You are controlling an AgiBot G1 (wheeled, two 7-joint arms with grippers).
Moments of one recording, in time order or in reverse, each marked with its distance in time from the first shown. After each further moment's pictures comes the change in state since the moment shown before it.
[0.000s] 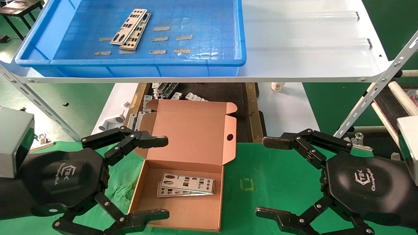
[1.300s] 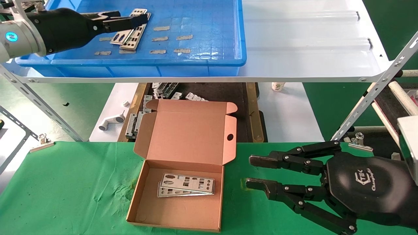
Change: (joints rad) left arm -0.756 0.411 0.202 0.976 0.518 -0.520 -0.119; right arm 0.000 0.000 0.000 0.000 0.000 0.000 0.000
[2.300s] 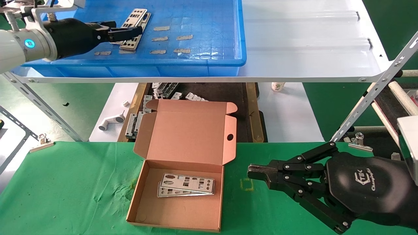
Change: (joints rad) left arm -0.095 0.097 0.018 0.275 0.039 -0.117 0.180; right arm 0.000 0.000 0.000 0.000 0.000 0.000 0.000
